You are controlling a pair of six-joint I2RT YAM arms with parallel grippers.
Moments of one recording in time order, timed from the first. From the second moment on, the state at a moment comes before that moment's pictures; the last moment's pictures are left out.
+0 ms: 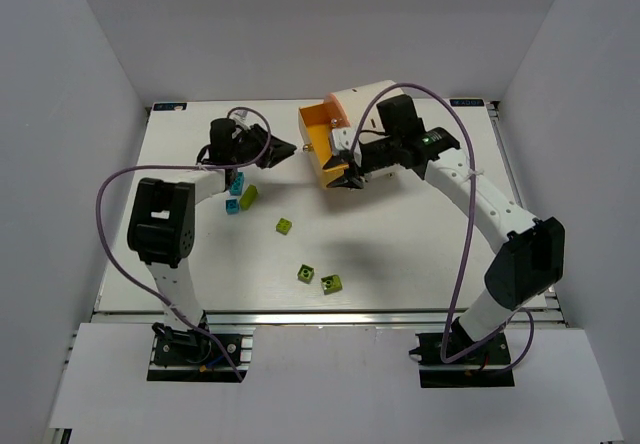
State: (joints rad) left arm -0.17 1.95 1.18 0.45 0.68 -1.14; right arm 0.54 1.63 1.54 -0.60 -0.96 -0.95
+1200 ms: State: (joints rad) left arm -0.12 0.67 0.59 -0.33 0.22 -0.67; right arm 0.91 1.64 0.98 -0.52 -0.54 -0.87
